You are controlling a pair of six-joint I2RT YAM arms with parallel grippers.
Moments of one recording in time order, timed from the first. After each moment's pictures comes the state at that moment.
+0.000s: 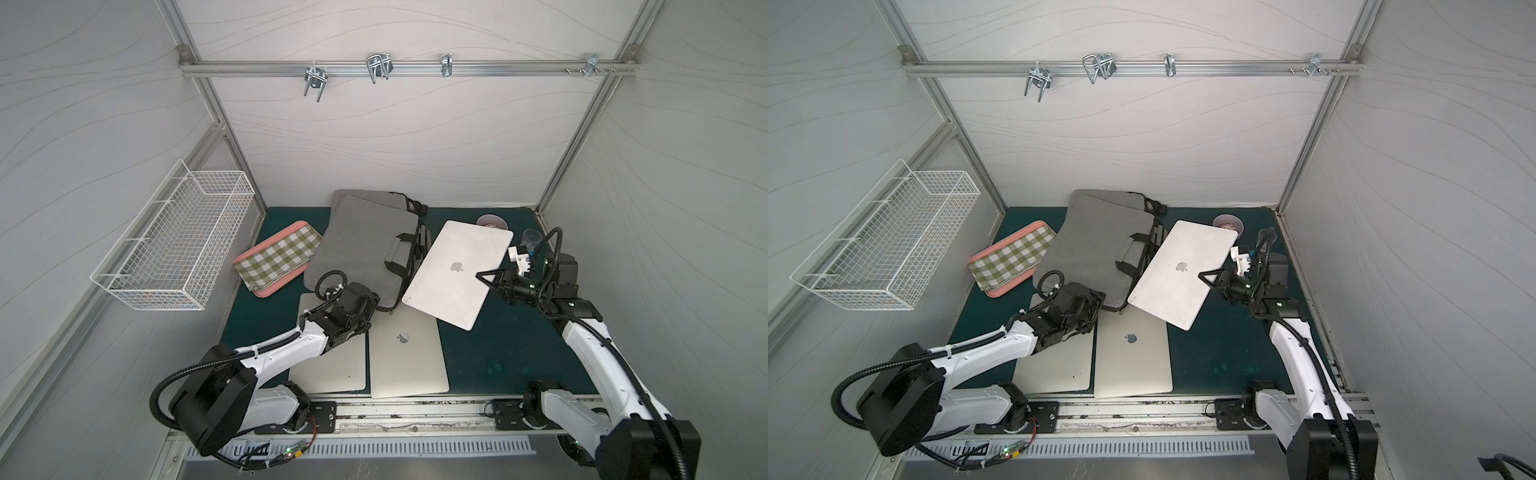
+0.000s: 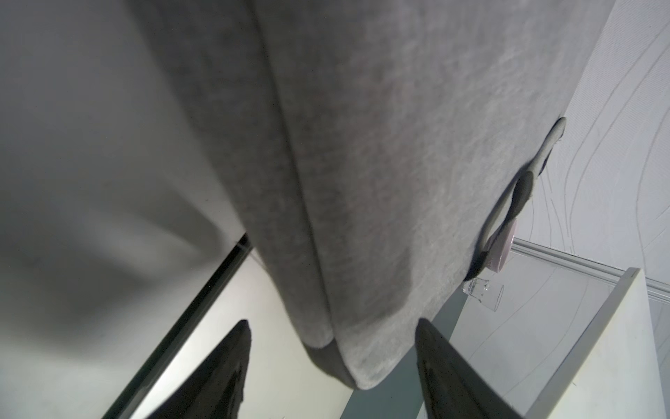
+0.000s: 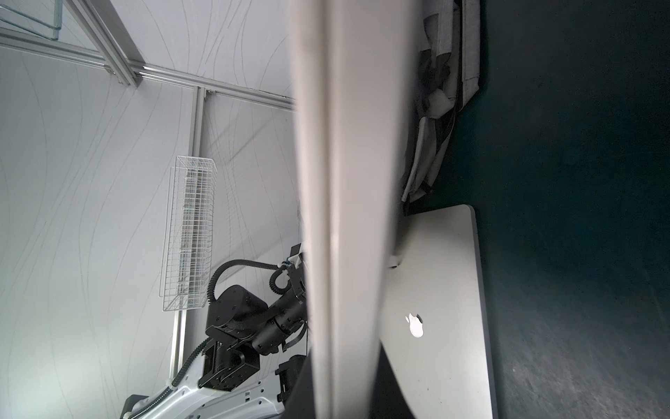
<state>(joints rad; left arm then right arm) -0.64 1.28 0.55 -0.04 -0.15 -1.63 0.04 0.98 0.72 -0.30 -0.92 0.81</state>
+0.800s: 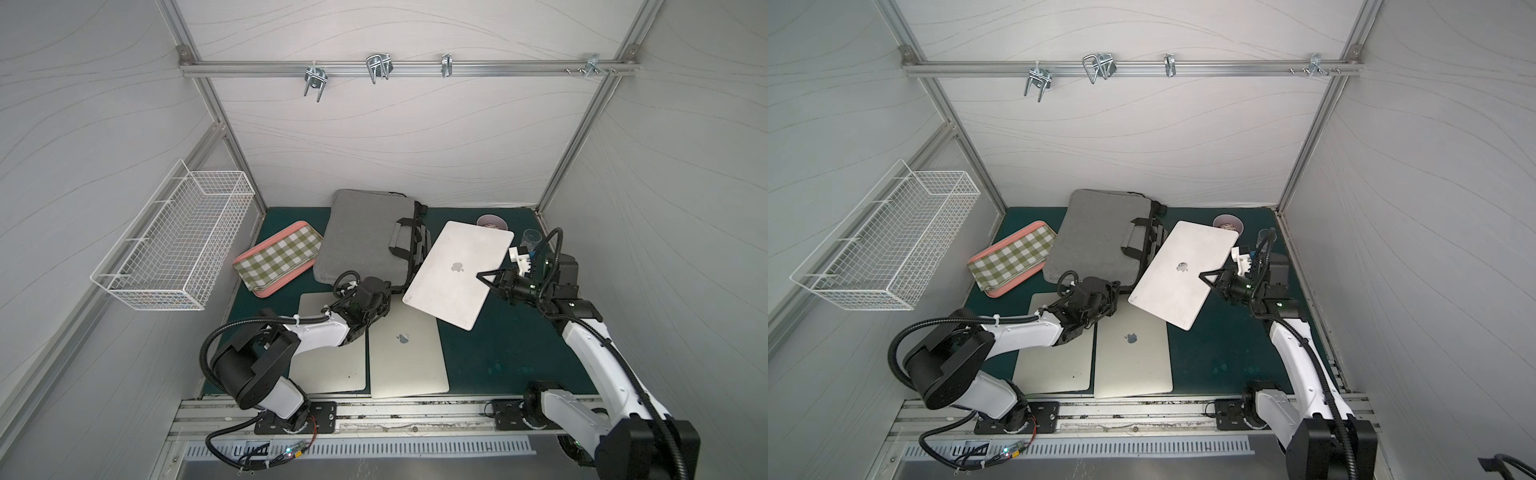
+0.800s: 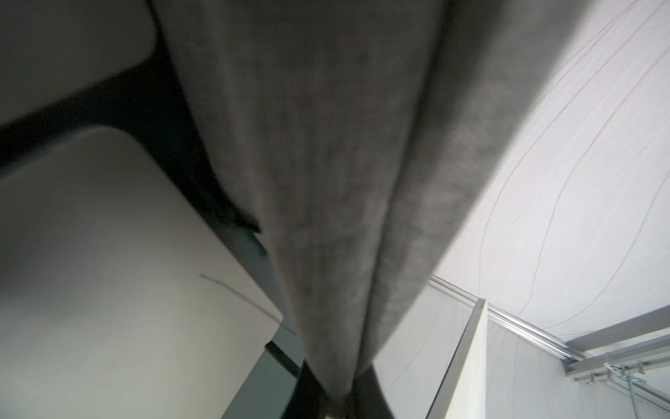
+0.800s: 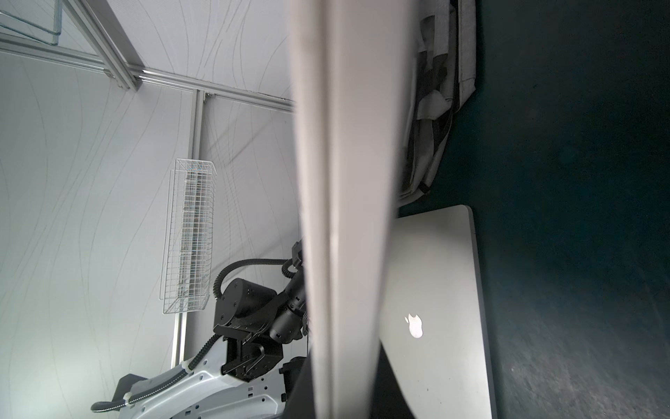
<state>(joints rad) -0.68 1.56 0.63 0.42 -0.25 -1.92 0.04 0.98 0.71 -0.30 -0.93 0.82</state>
